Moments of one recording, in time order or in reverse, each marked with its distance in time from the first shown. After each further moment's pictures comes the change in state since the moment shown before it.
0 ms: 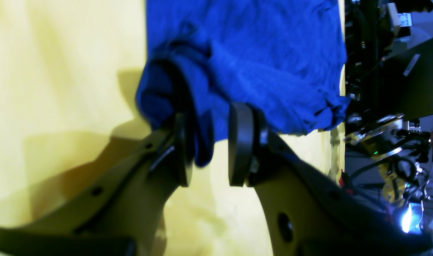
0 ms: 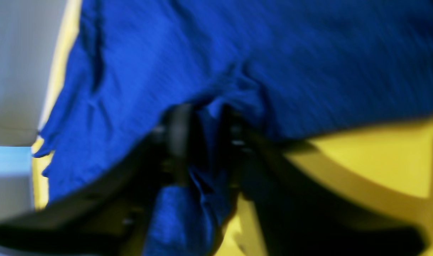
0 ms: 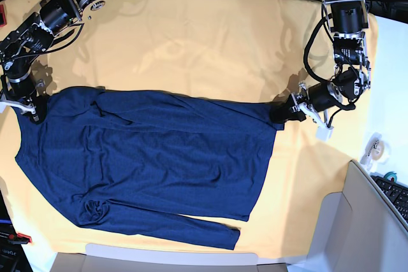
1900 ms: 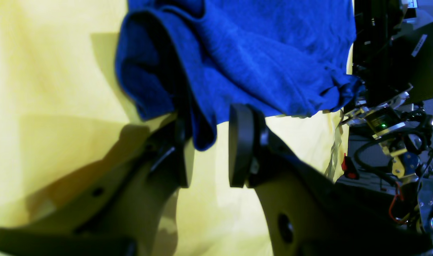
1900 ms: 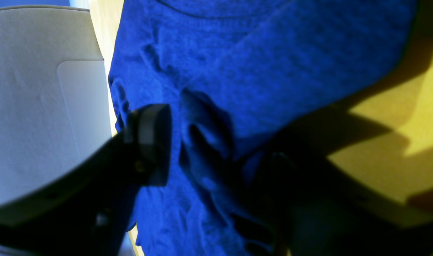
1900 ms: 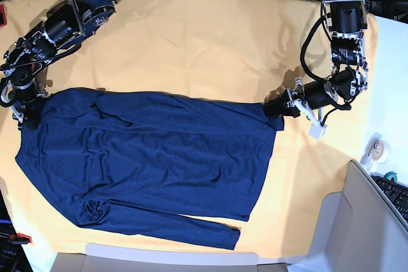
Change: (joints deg) left arm -0.1 -0.4 2.3 0.1 0.0 0.1 2.7; right arm 5.6 -2.6 5.0 -3.9 7.4 -22.3 5.0
